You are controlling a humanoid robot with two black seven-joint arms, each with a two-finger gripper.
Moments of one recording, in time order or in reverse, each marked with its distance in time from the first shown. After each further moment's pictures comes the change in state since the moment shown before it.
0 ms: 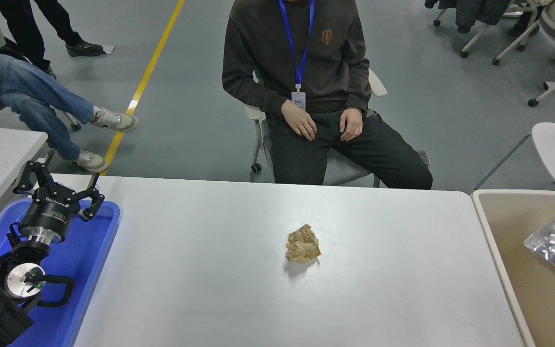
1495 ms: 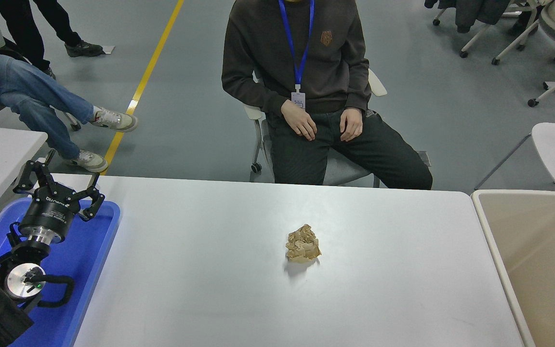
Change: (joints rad) left arm 0.000 0.000 0.000 0.000 0.000 0.000 0.000; right arm 0.009 0.050 0.005 -0.004 0.092 -0.064 -0.021
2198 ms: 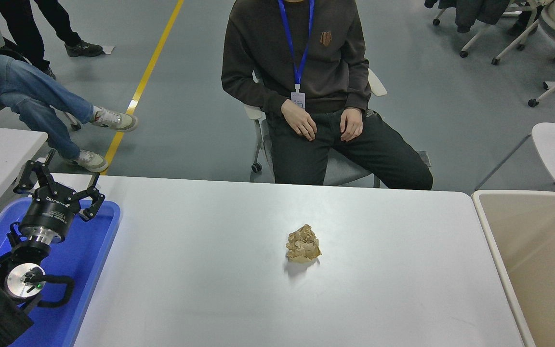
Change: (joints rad) left arm 0.000 0.000 0.000 0.000 0.000 0.000 0.000; right arm 0.000 -0.139 0.393 0.219 0.113 0.027 0.009
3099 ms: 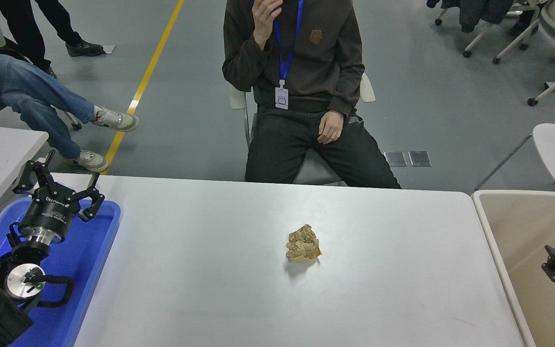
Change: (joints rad) left arm 0.000 0.000 0.000 0.000 0.000 0.001 0.000; right arm -0.109 -0.061 0.619 0.446 0.013 0.316 0.000
